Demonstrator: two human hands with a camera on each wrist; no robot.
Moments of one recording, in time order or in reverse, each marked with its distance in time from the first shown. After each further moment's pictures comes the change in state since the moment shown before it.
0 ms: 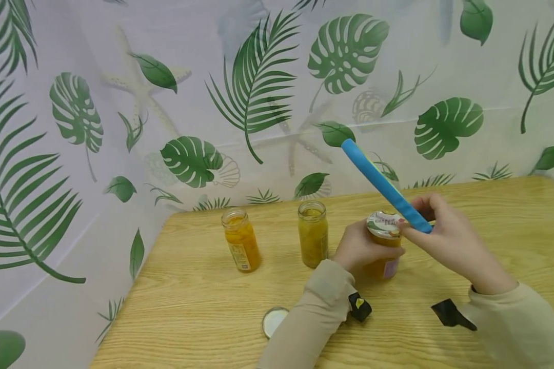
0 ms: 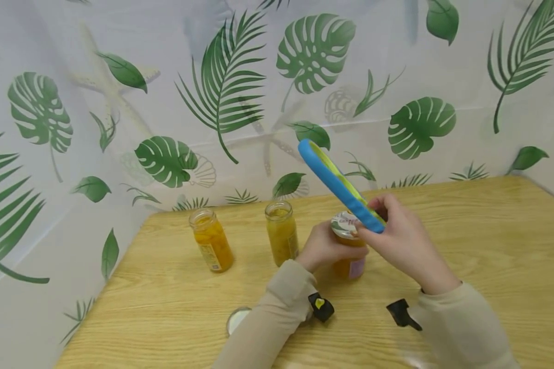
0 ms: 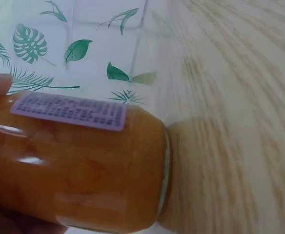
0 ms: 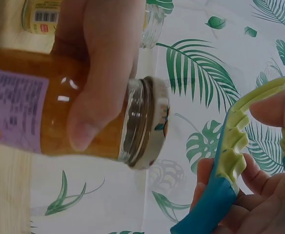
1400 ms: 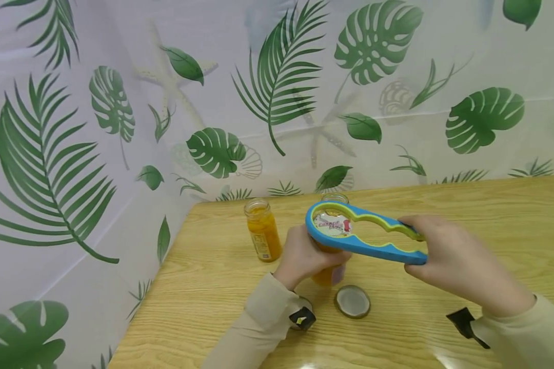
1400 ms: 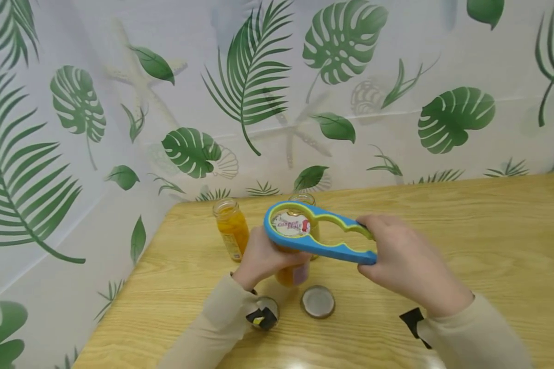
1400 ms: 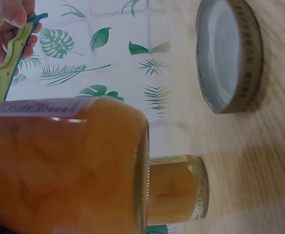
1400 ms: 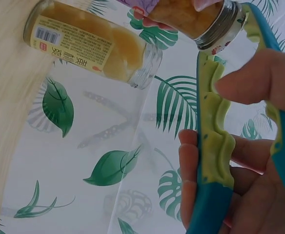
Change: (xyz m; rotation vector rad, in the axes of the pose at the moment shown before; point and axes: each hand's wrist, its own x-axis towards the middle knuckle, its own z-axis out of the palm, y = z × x) left_hand -0.088 0.000 -0.112 0.194 0.228 0.154; right_hand -0.009 -0.029 0.028 -0.328 -0.141 -0.258
